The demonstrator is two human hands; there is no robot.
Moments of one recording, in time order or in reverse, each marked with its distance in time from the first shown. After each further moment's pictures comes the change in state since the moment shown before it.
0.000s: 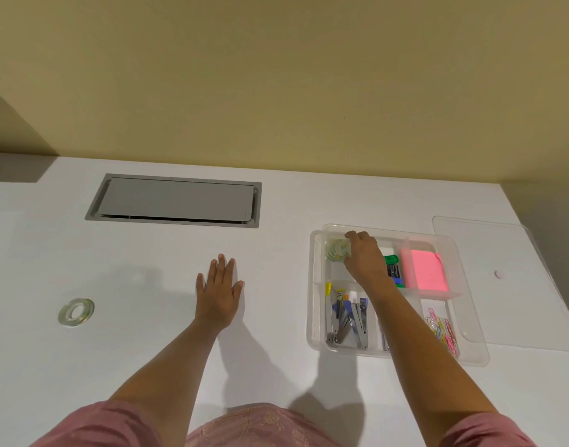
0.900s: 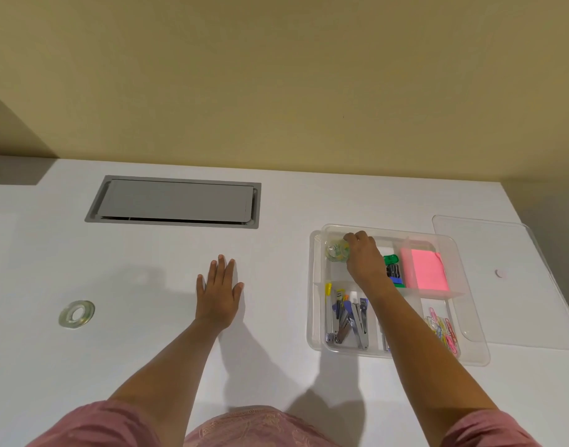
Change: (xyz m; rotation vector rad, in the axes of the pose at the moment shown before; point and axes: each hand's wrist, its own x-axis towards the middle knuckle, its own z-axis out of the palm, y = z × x) left_hand 0.003 -0.002 0.002 0.030 -0.005 0.003; right_hand 0.000 0.002 0.005 -0.071 0.019 -0.028
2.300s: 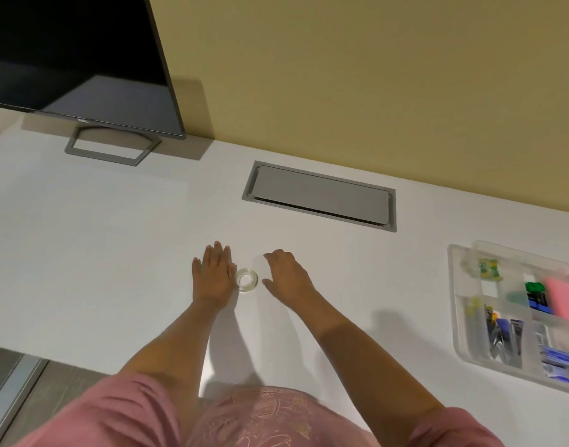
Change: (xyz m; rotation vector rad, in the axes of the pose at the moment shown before) left_hand -0.039 -0.290 -0.090 0.016 0.106 -0.219; right_hand -0.104 -0.413 0.092 0.044 -0.217 -0.563
